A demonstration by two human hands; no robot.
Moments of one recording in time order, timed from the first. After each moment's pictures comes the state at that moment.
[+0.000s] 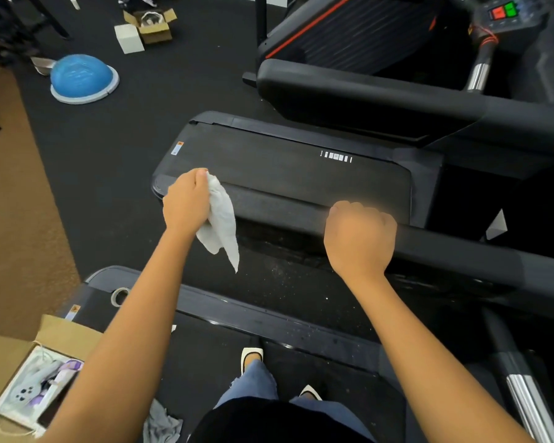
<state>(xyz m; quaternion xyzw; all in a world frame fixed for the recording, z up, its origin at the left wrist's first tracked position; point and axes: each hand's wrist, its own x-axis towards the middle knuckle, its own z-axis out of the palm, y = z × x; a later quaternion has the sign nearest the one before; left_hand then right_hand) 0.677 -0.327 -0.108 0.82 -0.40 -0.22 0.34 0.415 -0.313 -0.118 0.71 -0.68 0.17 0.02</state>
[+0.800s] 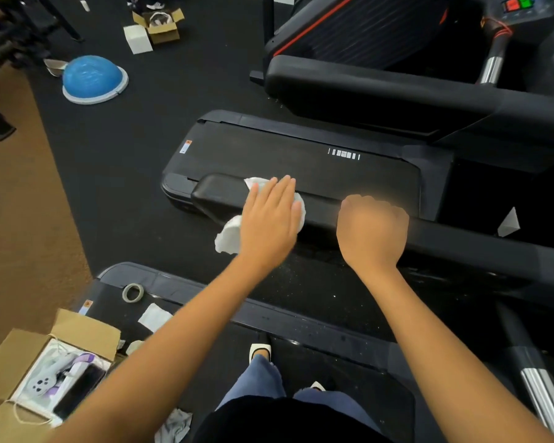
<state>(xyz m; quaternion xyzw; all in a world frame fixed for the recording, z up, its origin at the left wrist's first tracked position) 0.582 -0.298 -0.132 0.67 -0.72 0.03 0.18 0.417 -0.312 -0.116 0.71 -0.68 0.18 0.01</state>
